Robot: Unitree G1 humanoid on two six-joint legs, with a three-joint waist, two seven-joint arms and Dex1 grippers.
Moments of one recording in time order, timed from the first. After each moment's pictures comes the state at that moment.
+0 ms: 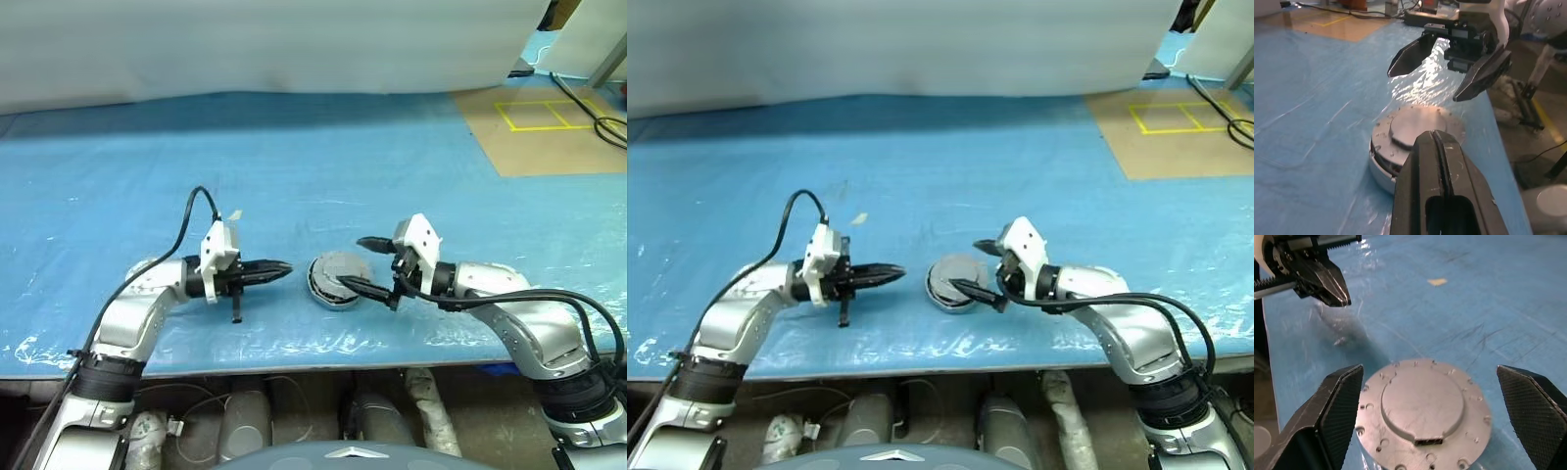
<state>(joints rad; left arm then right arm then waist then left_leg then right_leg) -0.22 0.50 -0.05 -0.08 -0.43 0.22 -1.21 -0.22 -0.66 0.17 -0.40 0.45 0.62 0.76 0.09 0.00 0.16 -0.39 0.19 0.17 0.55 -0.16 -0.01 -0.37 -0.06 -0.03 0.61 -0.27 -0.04</state>
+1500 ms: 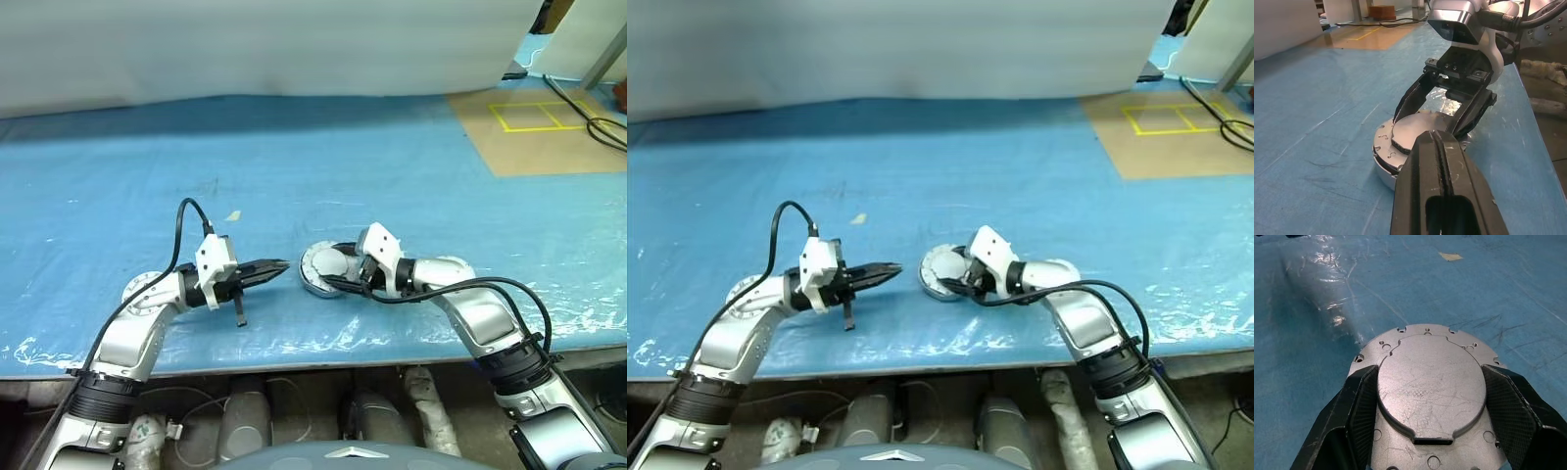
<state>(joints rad) -0.15 0.50 -0.07 -0.08 -0.40 0.01 -1.09 -0.33 -0.50 0.30 -0.09 0.17 0.36 0.83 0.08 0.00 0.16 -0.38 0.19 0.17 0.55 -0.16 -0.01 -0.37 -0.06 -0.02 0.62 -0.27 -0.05</state>
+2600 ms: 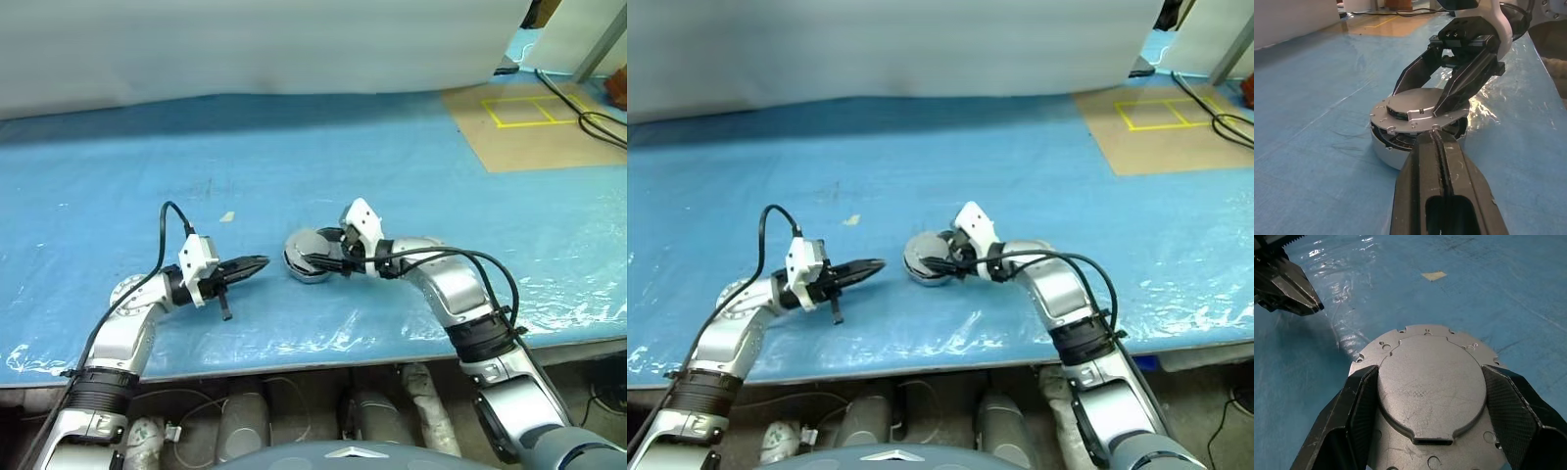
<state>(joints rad) -0.19 0.50 0.00 0.15 -0.40 -0.13 -1.13 -0.53 -0.32 0.25 0.02 0.21 0.60 0.82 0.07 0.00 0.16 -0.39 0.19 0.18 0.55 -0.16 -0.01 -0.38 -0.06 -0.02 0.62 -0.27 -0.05</state>
